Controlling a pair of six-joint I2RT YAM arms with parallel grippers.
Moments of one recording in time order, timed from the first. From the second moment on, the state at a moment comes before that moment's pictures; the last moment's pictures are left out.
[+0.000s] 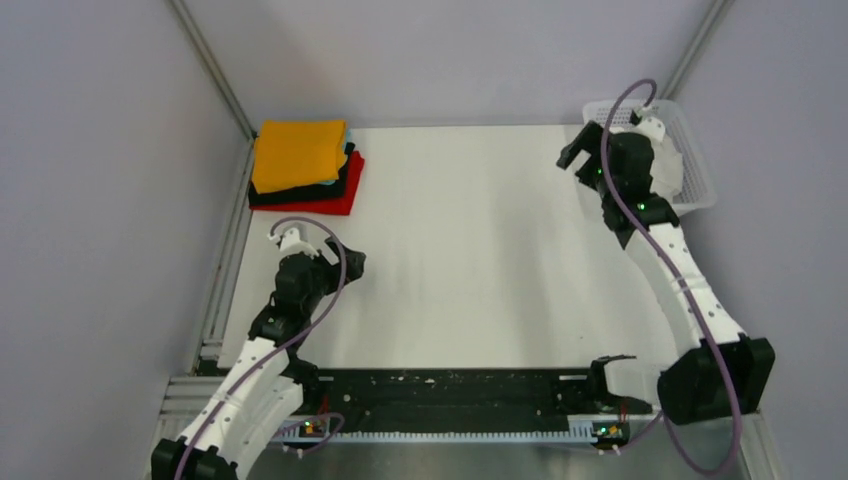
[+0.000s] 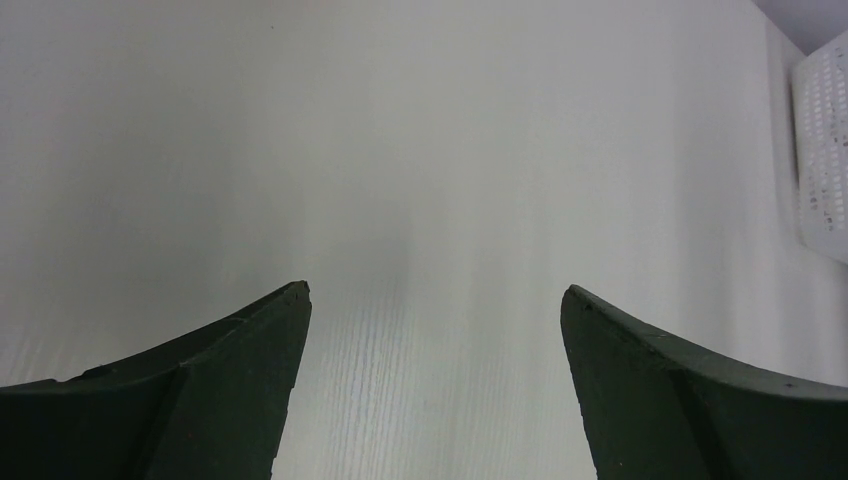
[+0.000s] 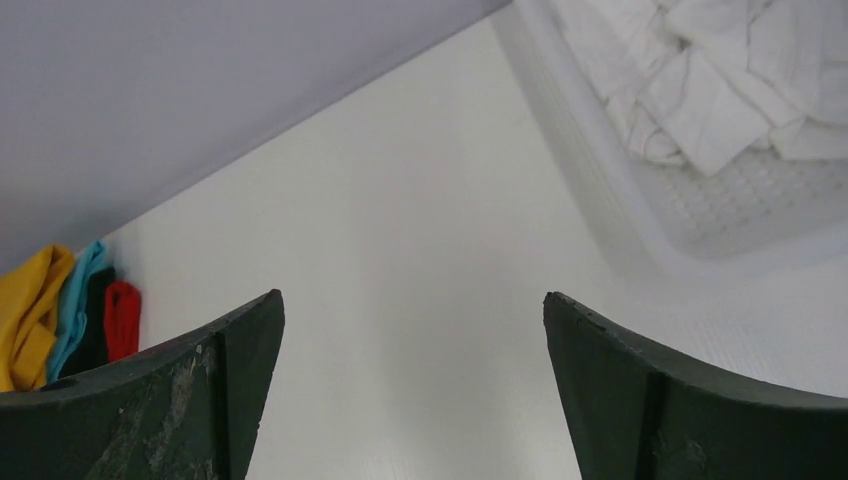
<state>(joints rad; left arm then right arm) -0.25 0.66 0.34 -0.10 -0.06 -0.67 0.16 1.14 1.05 -0.27 0.23 0.56</state>
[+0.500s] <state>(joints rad) -0.25 0.79 0.38 -0.10 -0.12 -0.68 -0.26 1.94 1.79 -0.44 0.16 0.40</state>
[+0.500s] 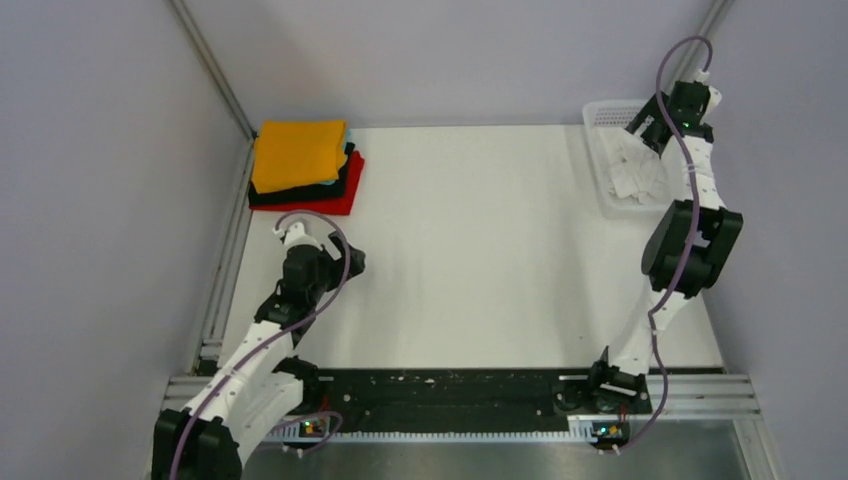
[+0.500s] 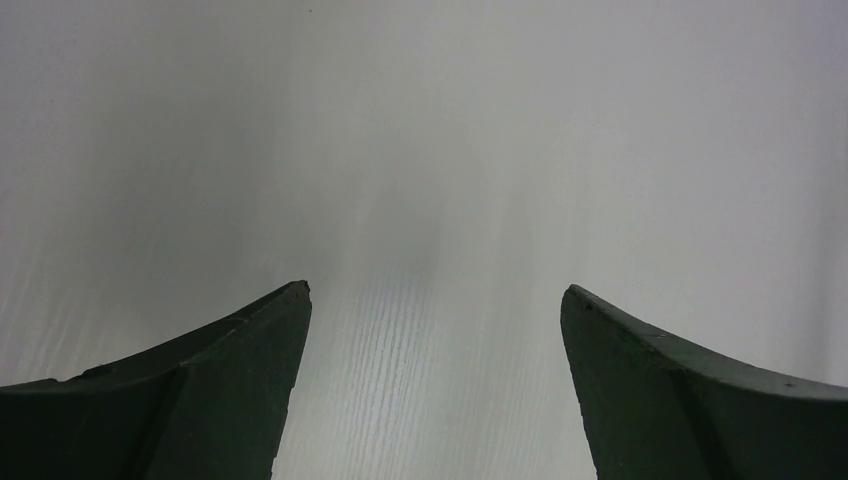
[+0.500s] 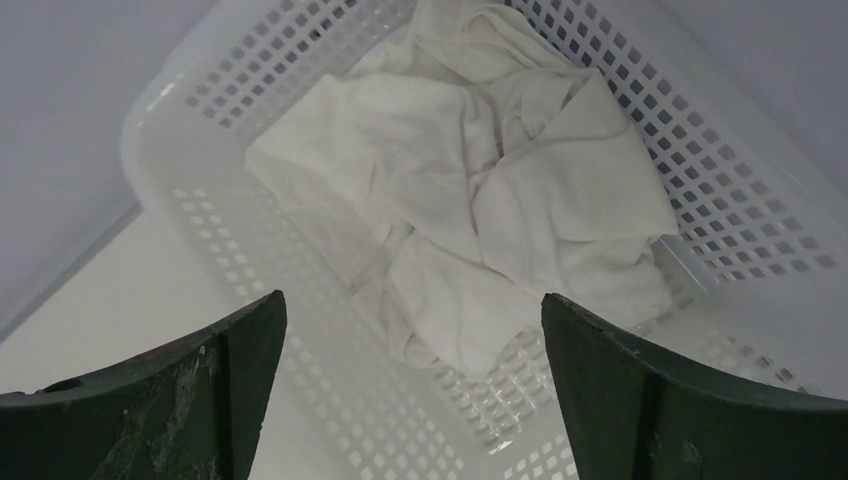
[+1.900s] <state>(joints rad) -0.25 0.60 0.39 -0.09 -0.01 -0.69 -0.17 1.54 1.87 -0.46 -0.30 0.26</state>
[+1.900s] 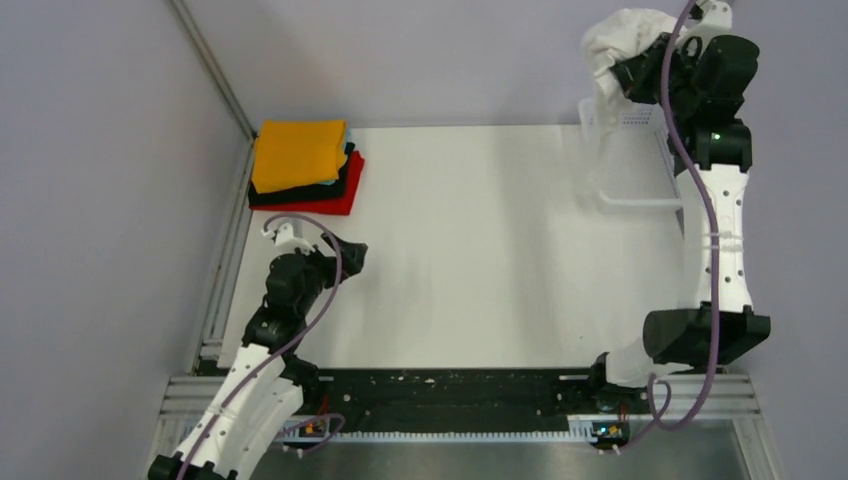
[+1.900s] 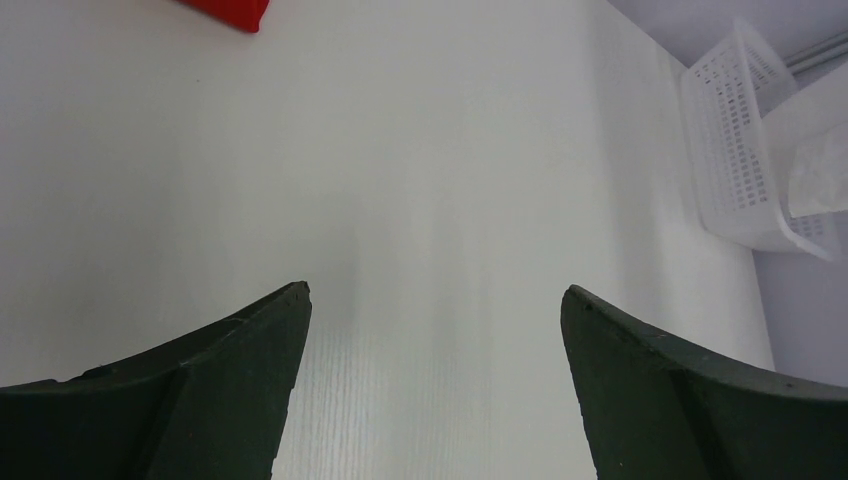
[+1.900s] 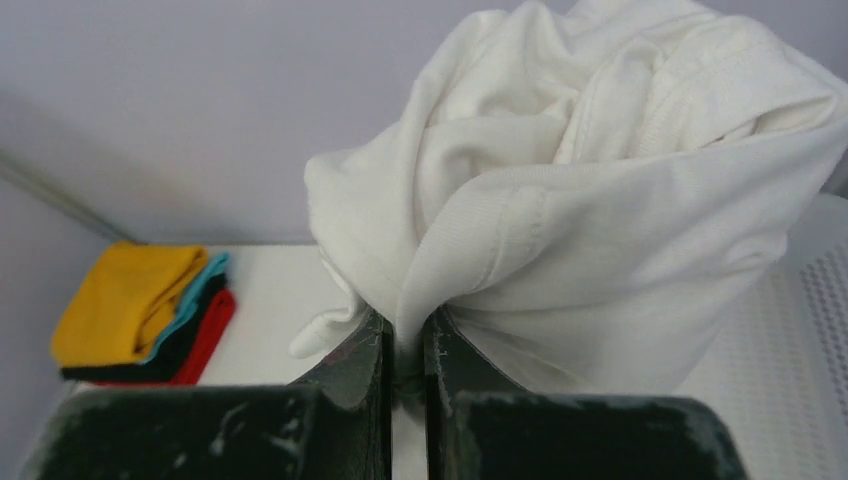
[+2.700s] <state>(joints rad) -0.25 0.56 0.38 -0.18 0.04 -0.75 0.31 1.19 1.04 -0.04 -0.35 0.55</state>
